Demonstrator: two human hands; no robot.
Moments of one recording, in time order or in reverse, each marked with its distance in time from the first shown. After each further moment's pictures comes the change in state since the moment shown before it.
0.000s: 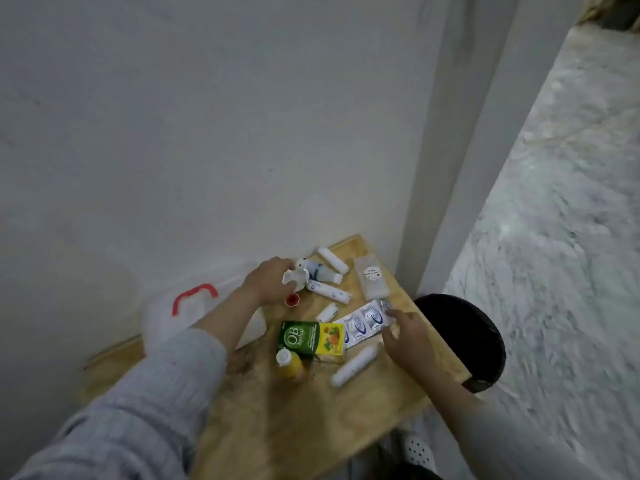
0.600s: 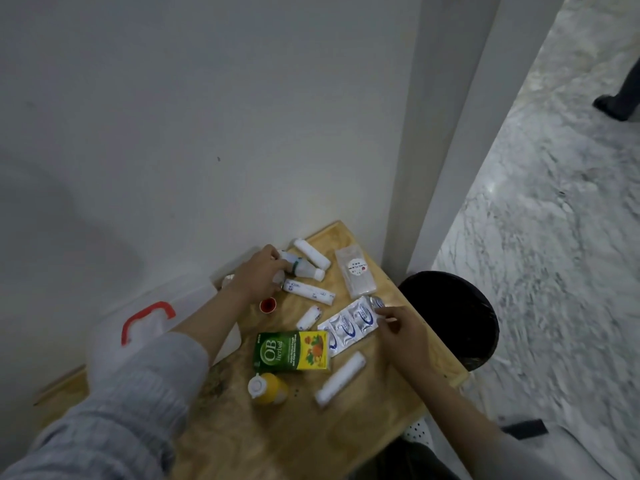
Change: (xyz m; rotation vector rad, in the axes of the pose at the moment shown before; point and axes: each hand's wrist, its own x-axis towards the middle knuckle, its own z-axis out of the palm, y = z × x) left_hand 0.059 -0.008 0.028 0.137 -0.061 0.174; right_hand 0.016 0.005 0.001 0.291 0.113 0.145
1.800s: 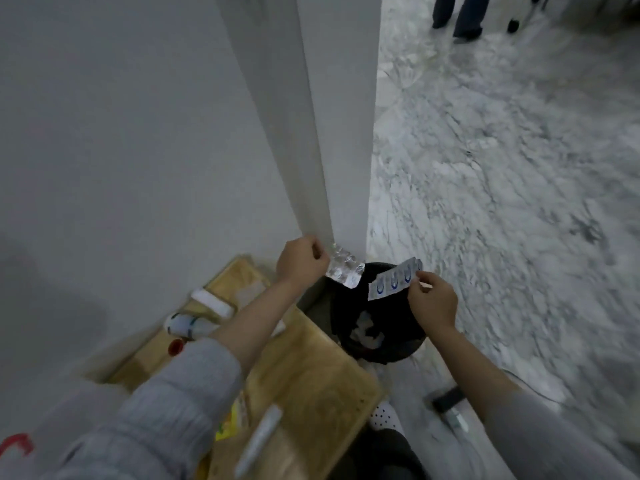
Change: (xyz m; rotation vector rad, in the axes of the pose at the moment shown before) left_hand 0.140 0.257 0.016 -0.419 0.162 -0.005; right_hand 0.099 0.059 -0.172 0.074 0.364 0.371
